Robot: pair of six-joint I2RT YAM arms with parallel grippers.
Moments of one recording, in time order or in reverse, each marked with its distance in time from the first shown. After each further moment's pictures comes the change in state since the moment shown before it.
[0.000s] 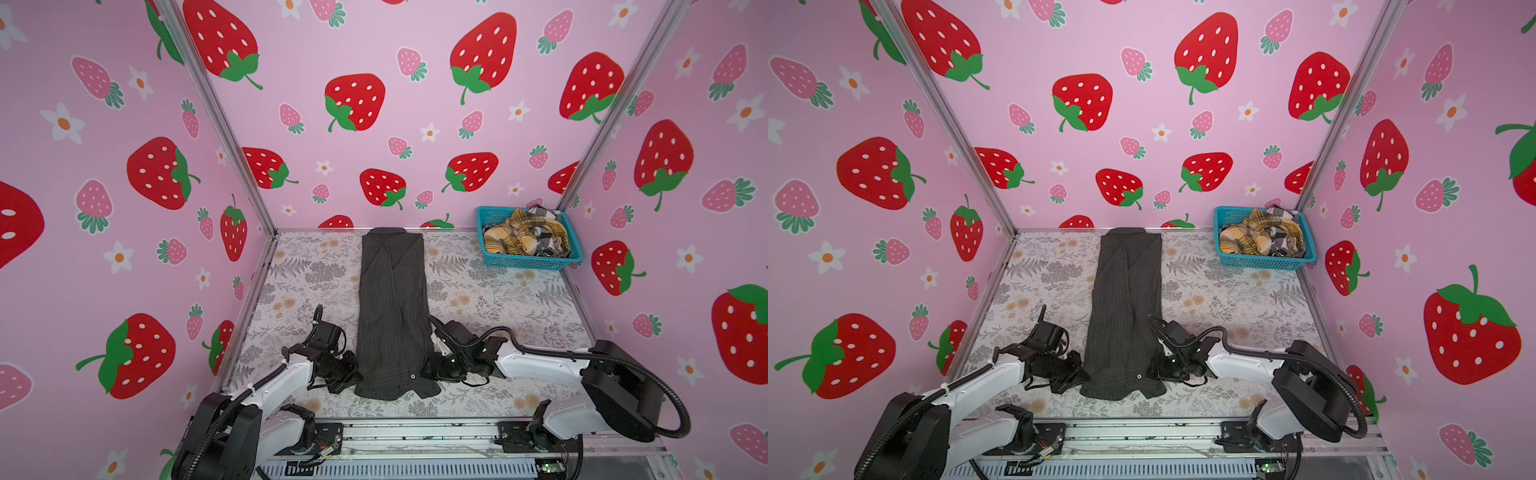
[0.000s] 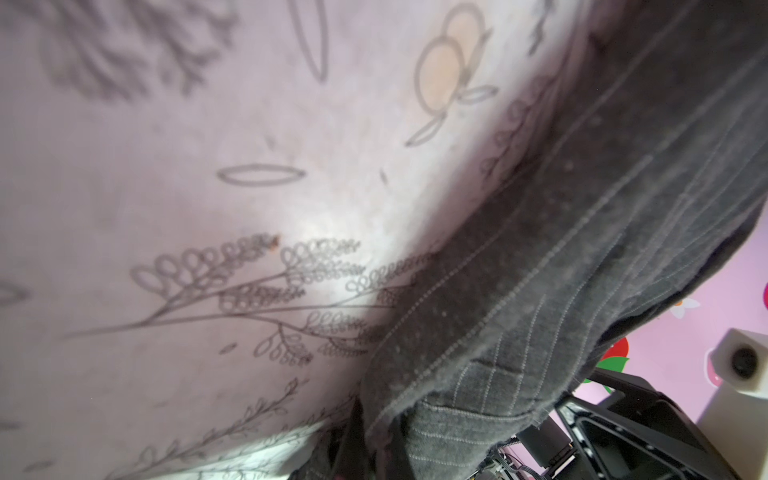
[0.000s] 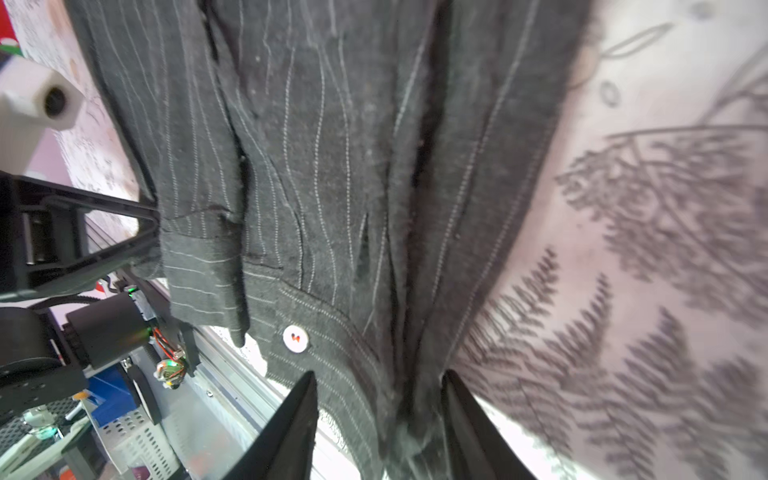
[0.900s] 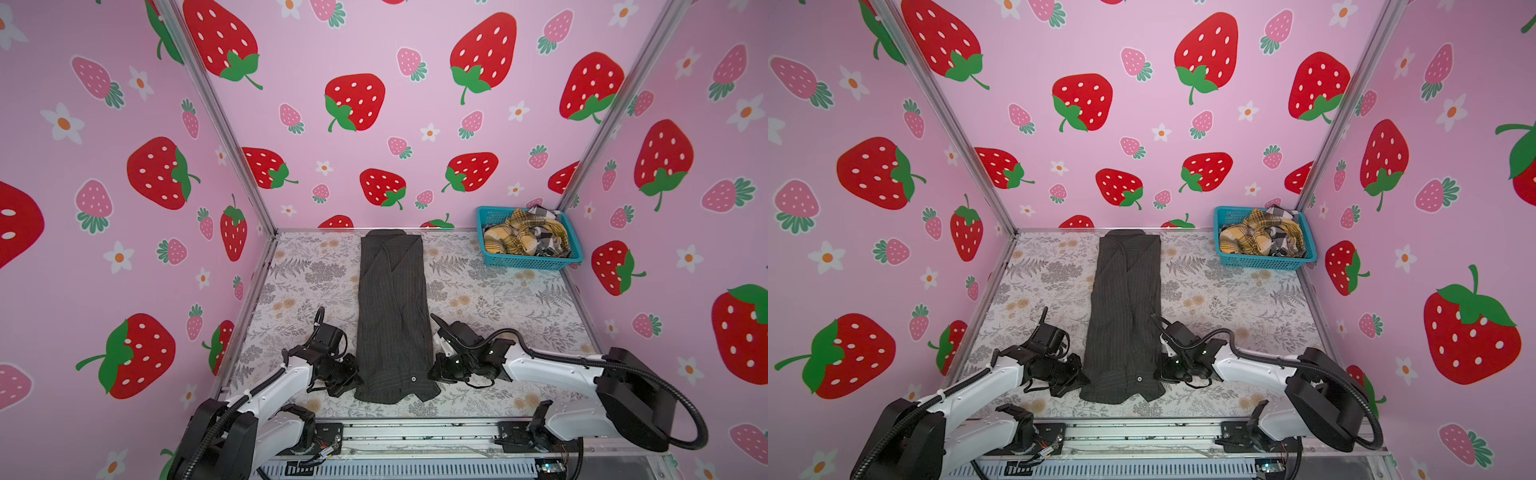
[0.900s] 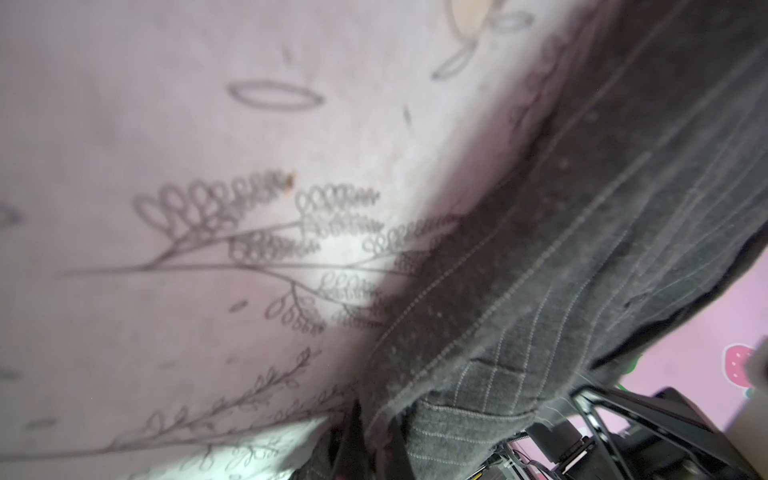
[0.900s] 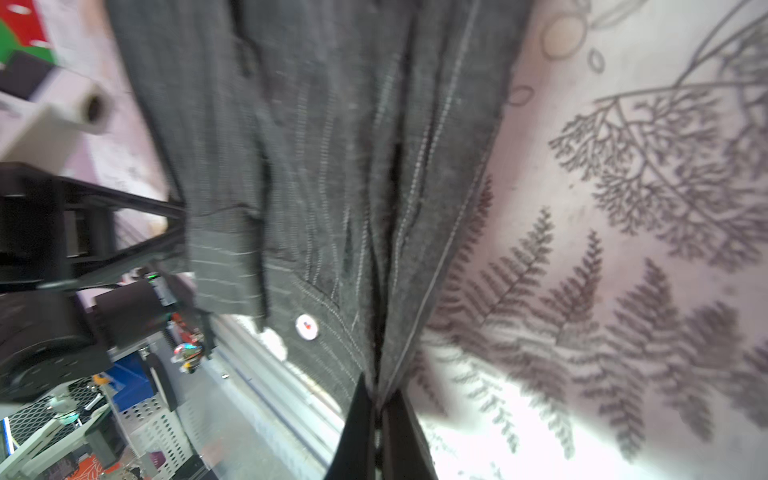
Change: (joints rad) left arm -0.037 -0.059 -0.007 -0.049 -0.013 -0.017; right arm 0.003 -0.090 -0.019 -0.019 -0.029 0.010
